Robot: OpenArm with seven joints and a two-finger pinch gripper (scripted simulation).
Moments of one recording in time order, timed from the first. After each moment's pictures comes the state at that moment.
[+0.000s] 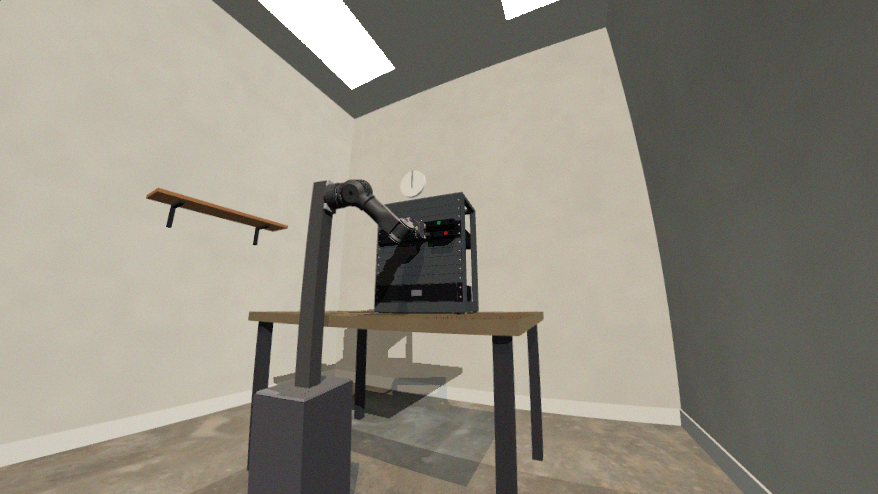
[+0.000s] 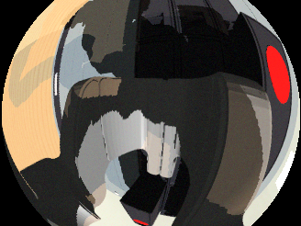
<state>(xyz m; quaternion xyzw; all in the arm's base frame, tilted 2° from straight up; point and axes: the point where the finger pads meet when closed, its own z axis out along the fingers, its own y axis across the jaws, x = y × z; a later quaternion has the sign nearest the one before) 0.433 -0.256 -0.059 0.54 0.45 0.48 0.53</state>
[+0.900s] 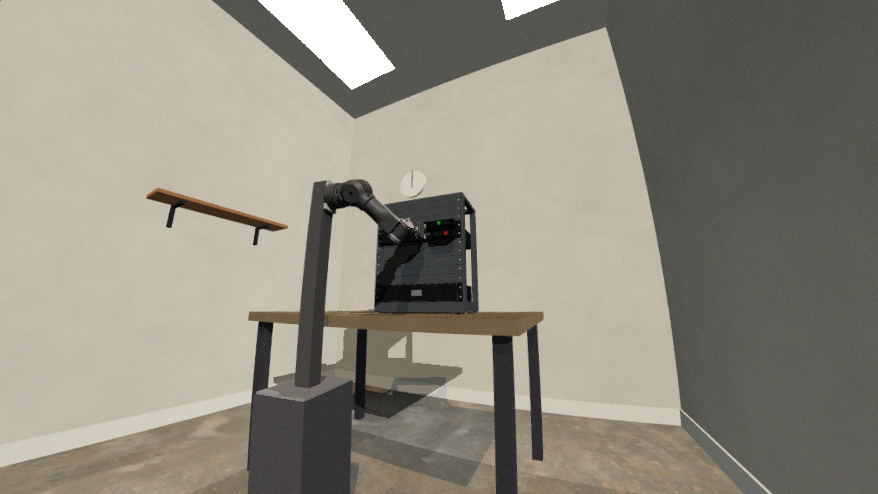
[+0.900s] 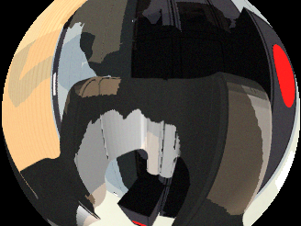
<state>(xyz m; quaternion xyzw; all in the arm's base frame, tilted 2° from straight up) 0.437 -0.256 -0.058 0.54 0.45 0.47 0.53</state>
